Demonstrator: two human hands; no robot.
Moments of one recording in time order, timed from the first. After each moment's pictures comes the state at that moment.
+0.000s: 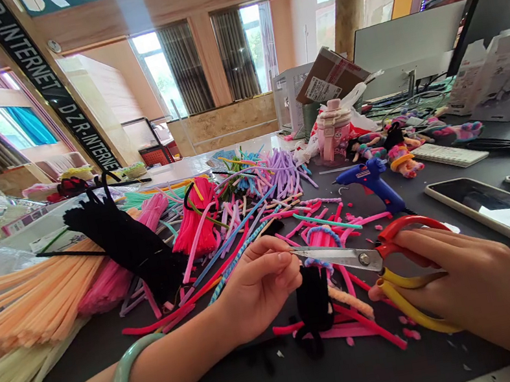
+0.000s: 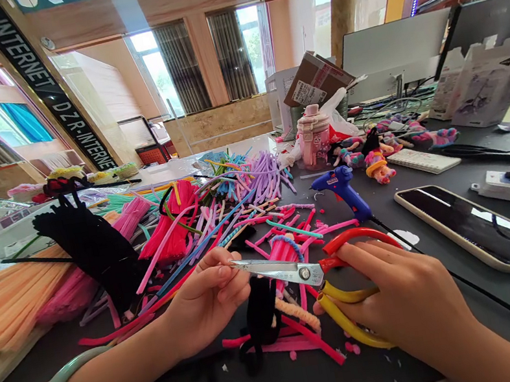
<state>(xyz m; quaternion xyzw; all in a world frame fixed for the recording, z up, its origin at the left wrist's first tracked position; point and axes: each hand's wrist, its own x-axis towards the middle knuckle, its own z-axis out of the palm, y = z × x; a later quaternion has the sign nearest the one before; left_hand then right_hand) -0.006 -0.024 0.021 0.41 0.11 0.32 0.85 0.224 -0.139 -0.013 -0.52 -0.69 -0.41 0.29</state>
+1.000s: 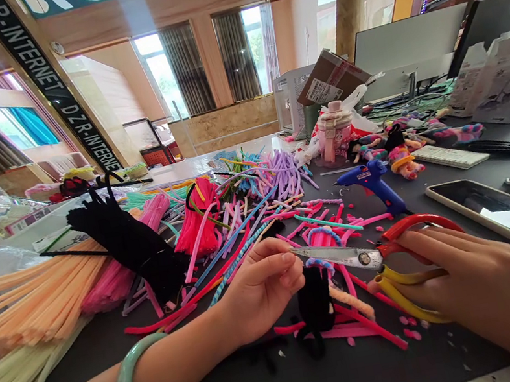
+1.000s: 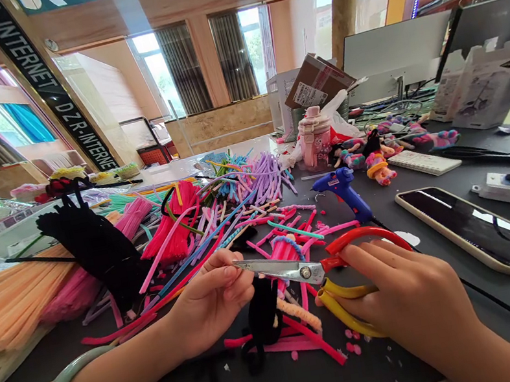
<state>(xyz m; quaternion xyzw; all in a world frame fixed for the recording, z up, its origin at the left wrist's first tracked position) -0.004 -0.025 0.019 0.40 0.12 0.31 0.85 0.227 -0.140 -0.013 -0.53 -0.68 -0.42 0.28</state>
